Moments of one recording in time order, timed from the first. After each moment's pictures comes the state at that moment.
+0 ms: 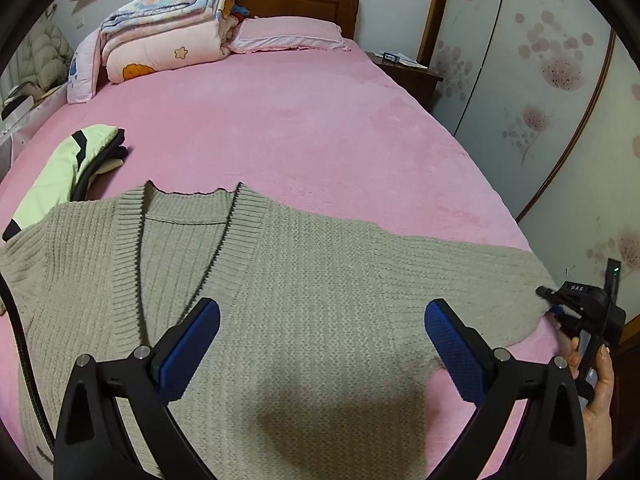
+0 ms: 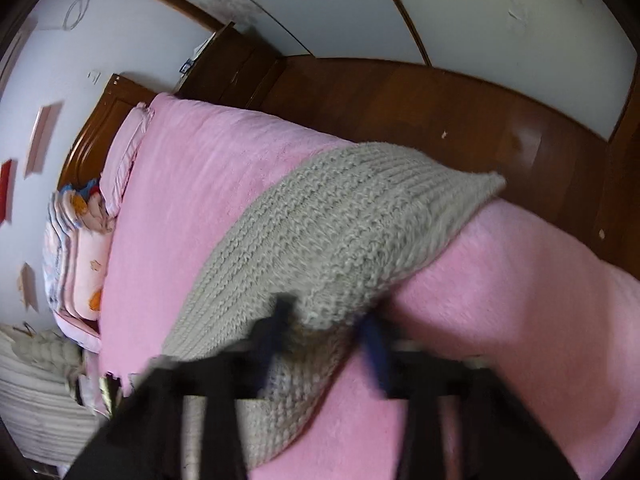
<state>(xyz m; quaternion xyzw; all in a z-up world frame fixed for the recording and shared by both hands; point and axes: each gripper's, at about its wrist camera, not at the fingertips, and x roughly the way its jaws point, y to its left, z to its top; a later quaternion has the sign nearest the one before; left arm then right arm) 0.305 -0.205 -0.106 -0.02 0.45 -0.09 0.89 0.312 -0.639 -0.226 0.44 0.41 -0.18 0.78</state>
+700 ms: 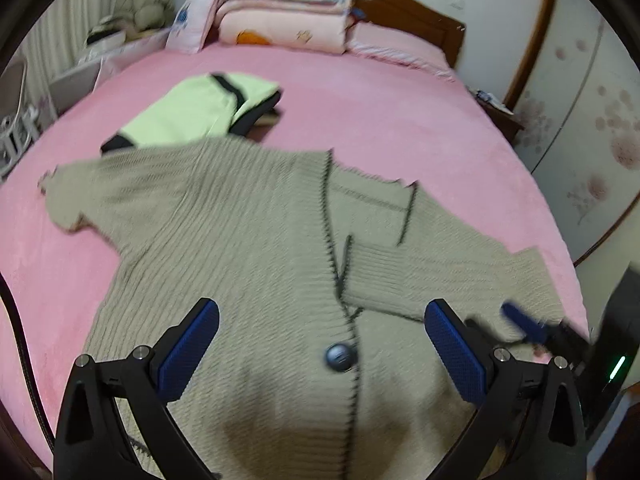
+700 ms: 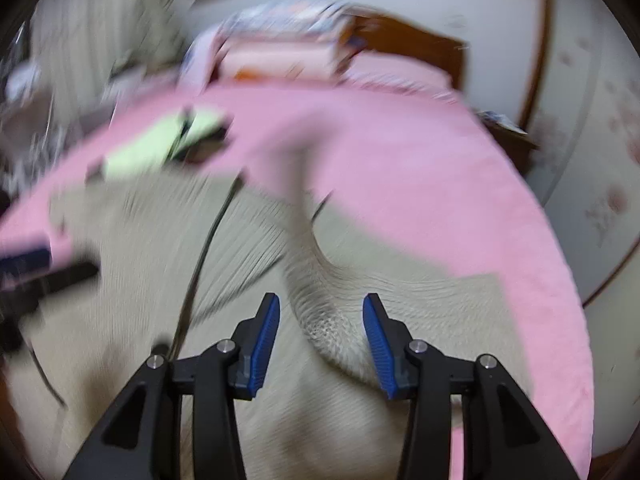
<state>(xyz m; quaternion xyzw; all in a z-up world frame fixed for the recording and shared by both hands) 0.251 0.000 -0.113 -0.11 0.45 0.03 0.88 0.329 -0.191 -0.136 -0.11 0.42 0.10 0.90</state>
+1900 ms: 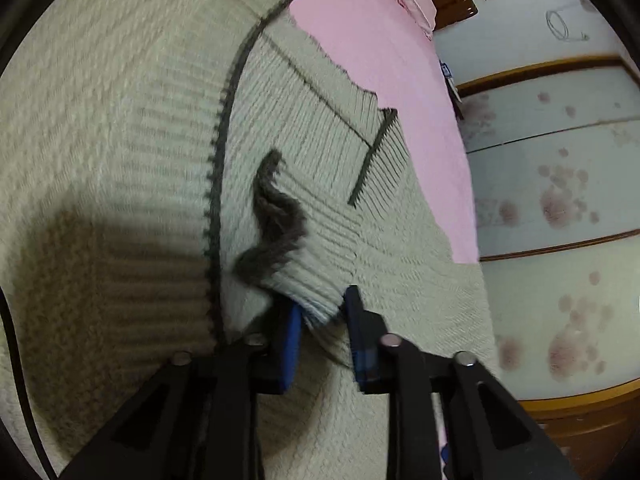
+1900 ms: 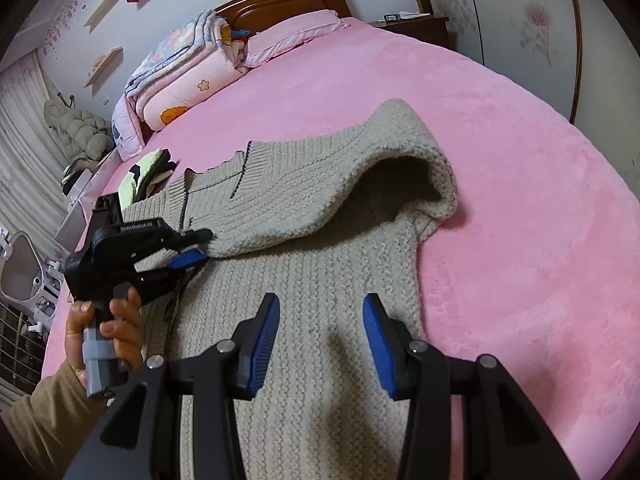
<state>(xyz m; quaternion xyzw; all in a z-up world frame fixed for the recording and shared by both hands) 0.375 -0.025 -0.263 -0.35 0.55 -0.15 0.75 0.248 -0.307 -0.166 0.19 0.44 0.00 0.88</state>
